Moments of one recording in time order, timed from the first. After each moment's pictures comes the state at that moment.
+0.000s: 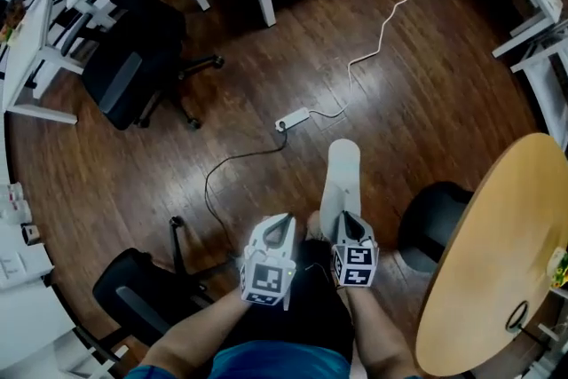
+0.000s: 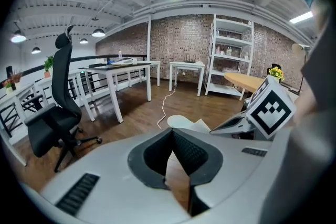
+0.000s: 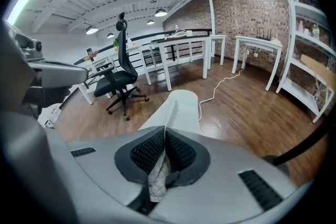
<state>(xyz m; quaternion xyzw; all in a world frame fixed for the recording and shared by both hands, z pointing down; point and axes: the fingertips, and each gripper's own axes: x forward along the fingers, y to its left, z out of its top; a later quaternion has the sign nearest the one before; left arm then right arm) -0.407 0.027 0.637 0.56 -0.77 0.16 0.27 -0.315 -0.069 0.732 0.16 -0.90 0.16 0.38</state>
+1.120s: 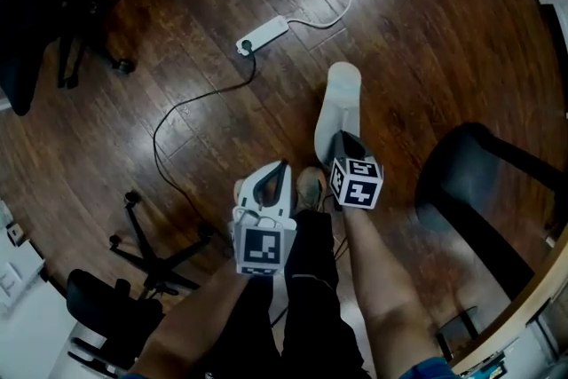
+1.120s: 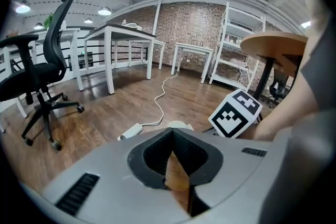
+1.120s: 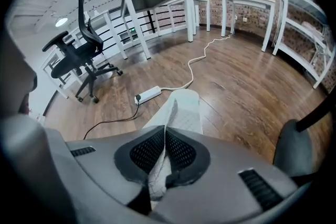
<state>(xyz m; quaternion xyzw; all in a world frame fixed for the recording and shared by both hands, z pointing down) -0.437 -0.035 1.004 0.55 -0.76 0.14 0.33 -0.359 -0.146 1.155 0.22 -0.82 0.24 0.47</state>
